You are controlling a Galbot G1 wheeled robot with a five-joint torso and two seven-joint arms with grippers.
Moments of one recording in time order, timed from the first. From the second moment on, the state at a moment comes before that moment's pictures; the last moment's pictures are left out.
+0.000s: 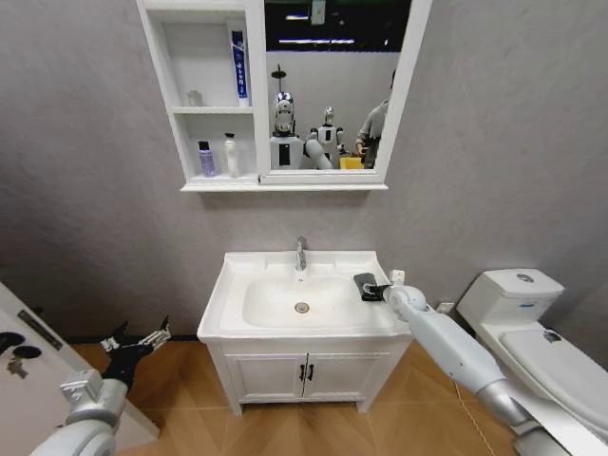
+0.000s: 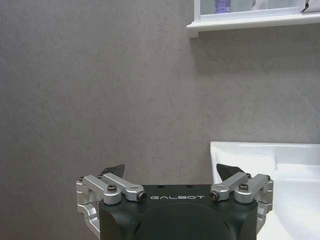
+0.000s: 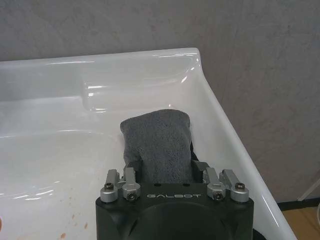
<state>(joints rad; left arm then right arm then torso) 1.79 -1.12 -0.91 -2.27 -0.58 0.21 -0.21 -0.56 0.91 -0.03 1.24 1.02 -0.53 0.34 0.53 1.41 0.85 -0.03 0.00</state>
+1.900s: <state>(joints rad) 1.79 -1.12 -0.91 -2.27 -0.58 0.21 -0.21 -0.39 0.90 -0.40 1.35 1.35 -0.64 0.57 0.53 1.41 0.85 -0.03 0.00</state>
